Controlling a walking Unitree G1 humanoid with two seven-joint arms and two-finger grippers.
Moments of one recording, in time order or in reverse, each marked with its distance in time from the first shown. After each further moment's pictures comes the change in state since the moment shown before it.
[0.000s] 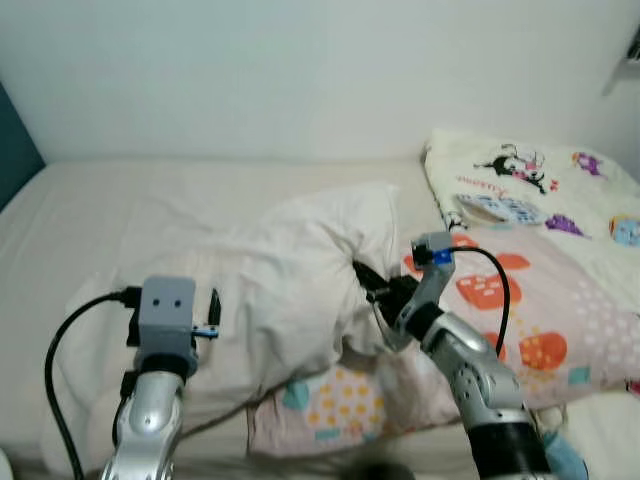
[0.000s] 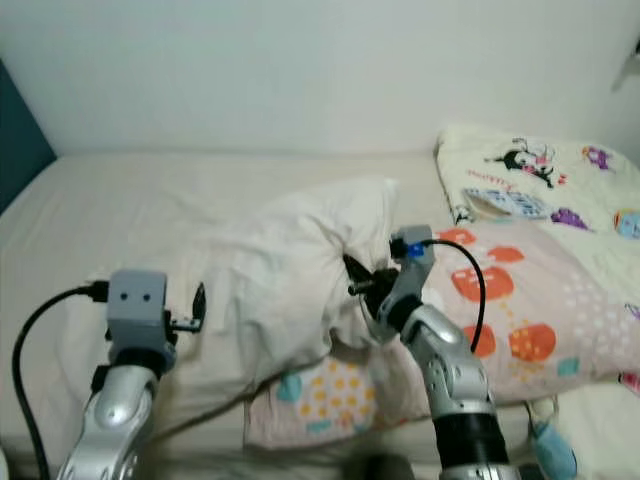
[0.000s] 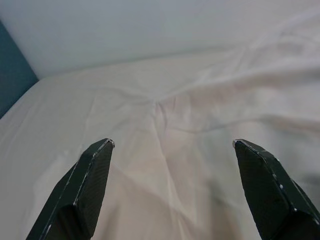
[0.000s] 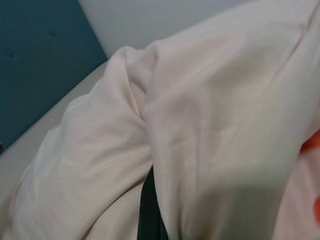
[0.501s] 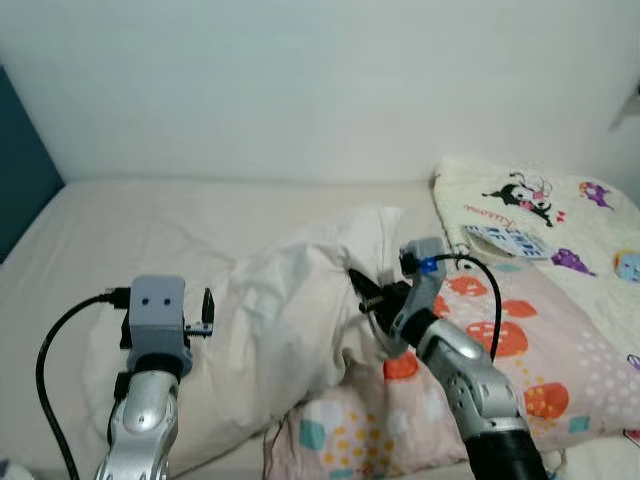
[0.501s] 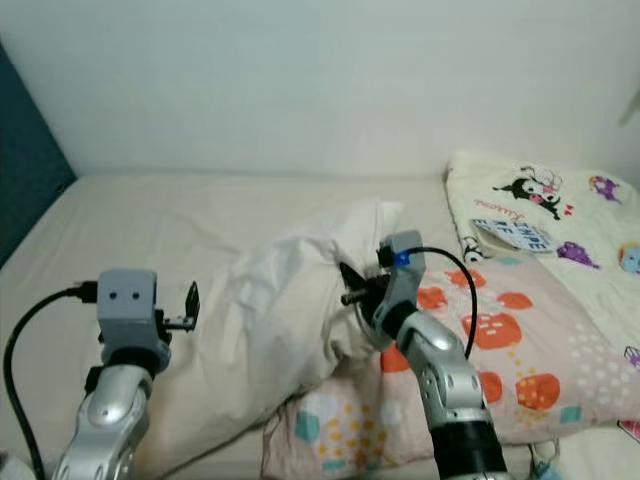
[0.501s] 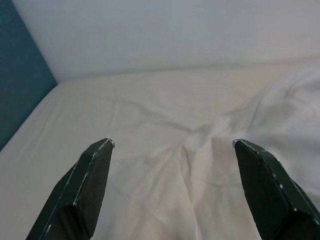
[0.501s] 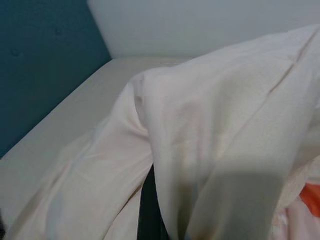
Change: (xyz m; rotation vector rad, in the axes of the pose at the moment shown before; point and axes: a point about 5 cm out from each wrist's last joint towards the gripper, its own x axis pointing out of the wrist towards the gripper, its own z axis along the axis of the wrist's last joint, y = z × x) left arm 0.002 0.007 -0.001 -0.036 0.021 0.034; right arm 0.000 0.005 -0.005 -0.025 0.019 -0.007
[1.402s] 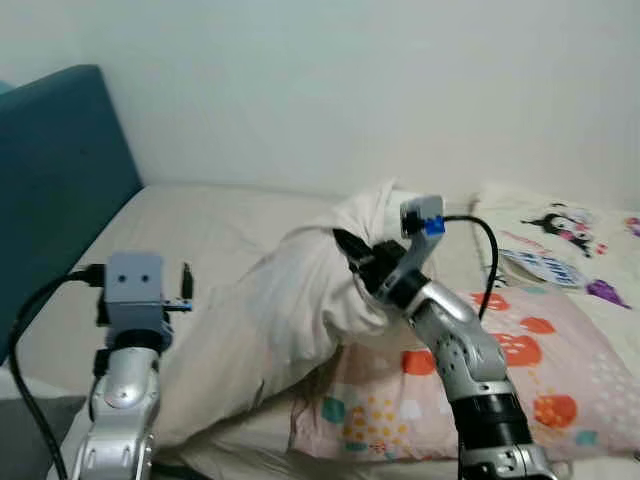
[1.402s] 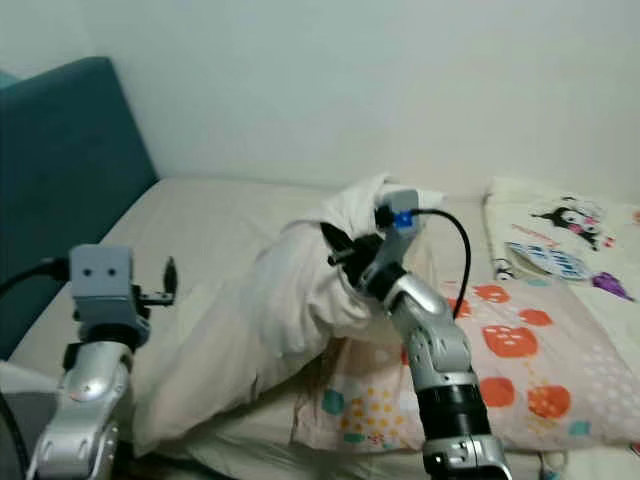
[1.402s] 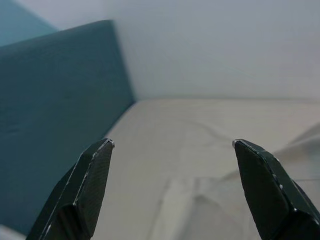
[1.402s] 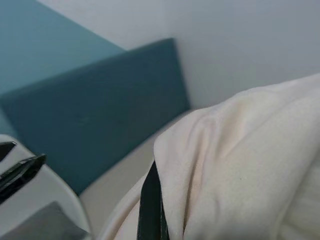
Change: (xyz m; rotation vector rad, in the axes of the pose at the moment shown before) left arm 0.021 0.024 0.024 0.030 -0.095 0.097; right arm 0.027 0.023 0.057 0.045 -0.210 0.163
